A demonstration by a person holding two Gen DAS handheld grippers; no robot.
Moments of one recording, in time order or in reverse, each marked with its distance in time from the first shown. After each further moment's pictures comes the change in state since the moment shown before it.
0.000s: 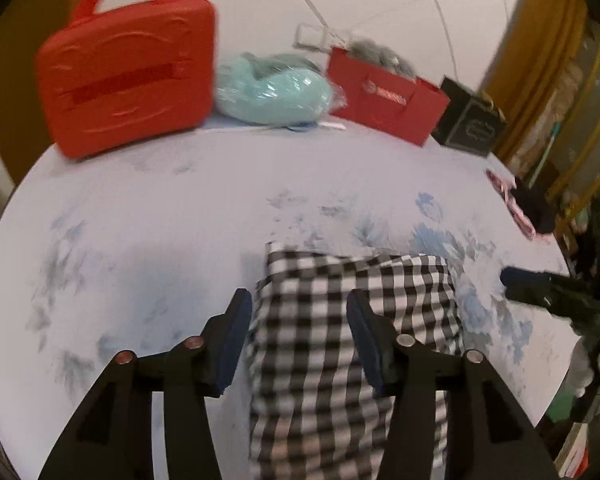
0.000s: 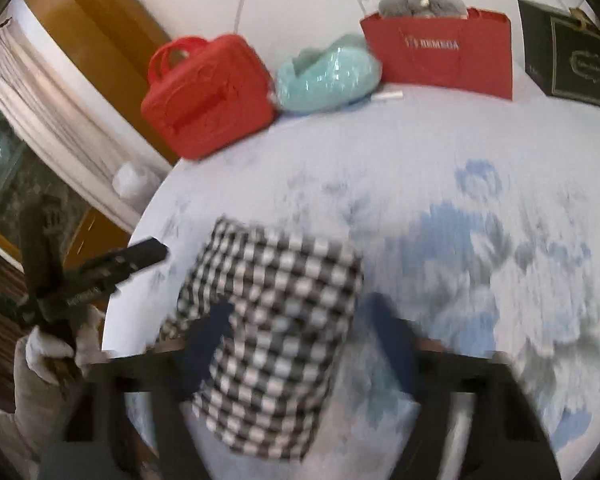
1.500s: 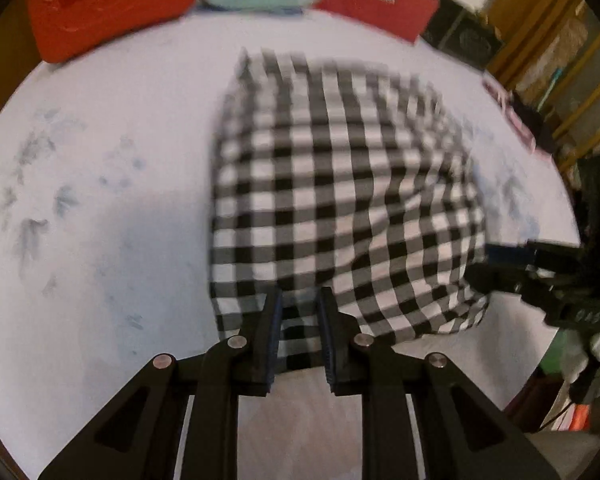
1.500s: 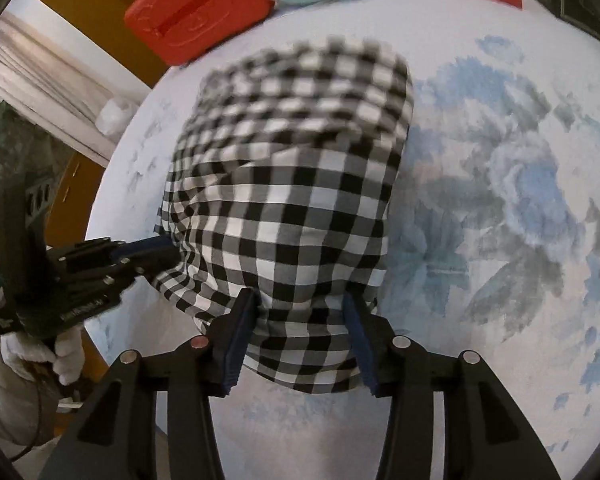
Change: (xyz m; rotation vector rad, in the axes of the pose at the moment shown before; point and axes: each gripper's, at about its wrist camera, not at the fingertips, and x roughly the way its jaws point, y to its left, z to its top) left arm 0.032 -0.003 -0.105 -0.009 0.203 -0.006; right arm 0.029 0.020 -0.097 -0.014 0.213 -0.031
